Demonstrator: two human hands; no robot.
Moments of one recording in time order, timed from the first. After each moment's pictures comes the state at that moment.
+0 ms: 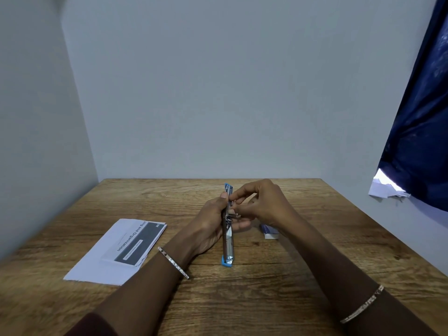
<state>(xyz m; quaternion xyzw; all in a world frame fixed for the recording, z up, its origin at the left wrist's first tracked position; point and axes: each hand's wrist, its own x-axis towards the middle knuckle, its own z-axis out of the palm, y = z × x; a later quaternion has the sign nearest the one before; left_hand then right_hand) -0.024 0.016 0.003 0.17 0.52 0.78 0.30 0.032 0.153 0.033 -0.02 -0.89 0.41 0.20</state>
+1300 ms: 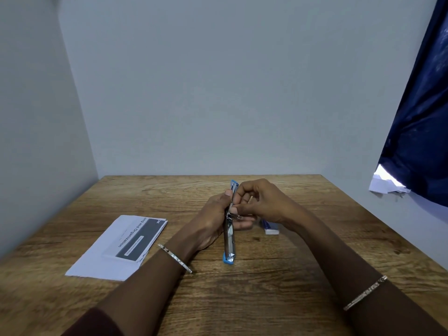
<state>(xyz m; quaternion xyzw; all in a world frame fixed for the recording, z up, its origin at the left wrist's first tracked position) -0.033 0.018 -0.011 0.21 0.54 0.75 0.31 0.030 0.163 0.032 0.06 -0.89 0.44 0.10</state>
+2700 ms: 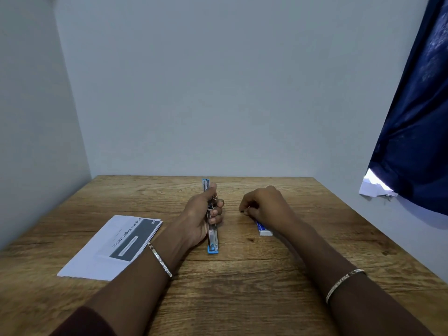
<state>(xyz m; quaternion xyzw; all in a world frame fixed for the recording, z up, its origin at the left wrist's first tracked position) -0.048 0.013 -0.002 0.07 0.48 0.83 0.28 0.023 0.181 0.012 0.00 -0.97 0.15 0.19</state>
